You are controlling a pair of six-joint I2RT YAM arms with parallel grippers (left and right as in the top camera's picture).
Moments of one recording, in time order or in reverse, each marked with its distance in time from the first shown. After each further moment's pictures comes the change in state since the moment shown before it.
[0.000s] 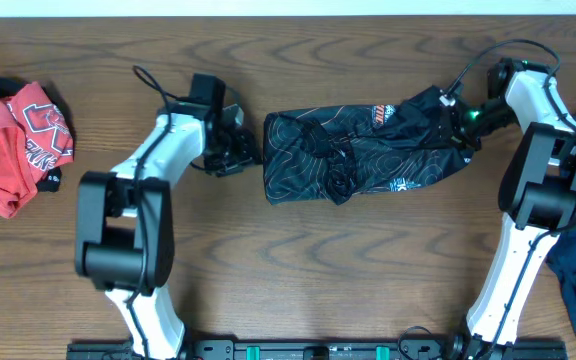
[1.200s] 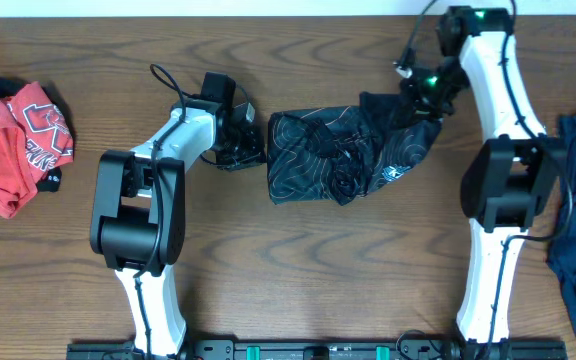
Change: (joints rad) left arm -0.011 0.104 0.066 0.054 0.064 0.000; right arm 0.261 -0.023 0.370 -0.310 0.179 0.036
